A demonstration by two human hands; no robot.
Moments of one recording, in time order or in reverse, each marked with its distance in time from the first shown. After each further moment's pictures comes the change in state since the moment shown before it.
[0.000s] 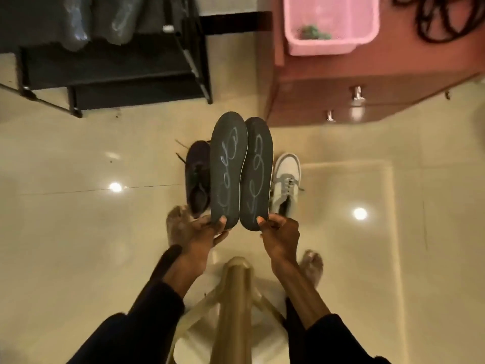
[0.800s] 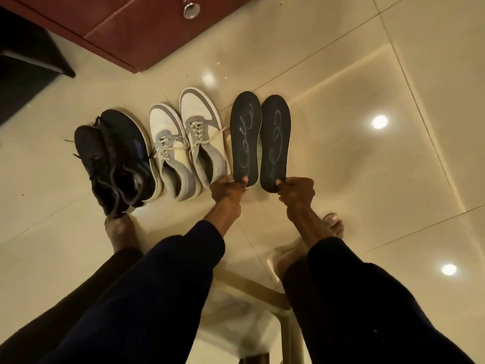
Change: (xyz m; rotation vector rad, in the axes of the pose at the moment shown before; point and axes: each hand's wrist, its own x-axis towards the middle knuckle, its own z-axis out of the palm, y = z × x) left_hand 0.151 -0.259 0.247 0.334 0.189 -0.075; right_hand 0.211 0.255 -0.149 0.220 0.183 0.434
